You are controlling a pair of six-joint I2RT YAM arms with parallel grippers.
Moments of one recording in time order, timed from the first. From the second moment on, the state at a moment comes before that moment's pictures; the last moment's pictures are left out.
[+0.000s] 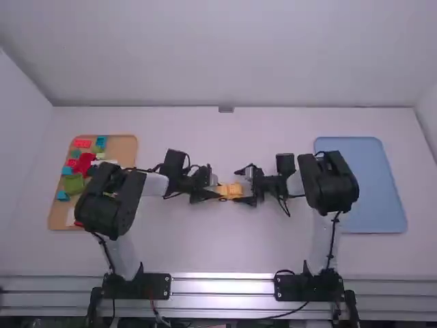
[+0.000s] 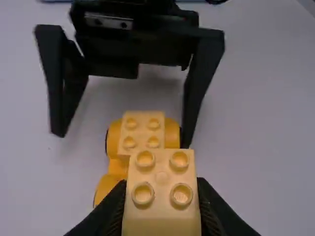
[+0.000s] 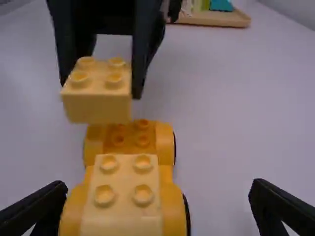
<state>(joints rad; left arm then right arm) -0.24 1.89 0.78 0.11 1.00 0.97 0.16 2.19 0.81 0.44 -1.24 -1.01</state>
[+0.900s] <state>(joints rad) -0.24 1.90 0.78 0.15 0.94 0.96 0.25 2.20 0.78 0.44 -1.15 -1.04</state>
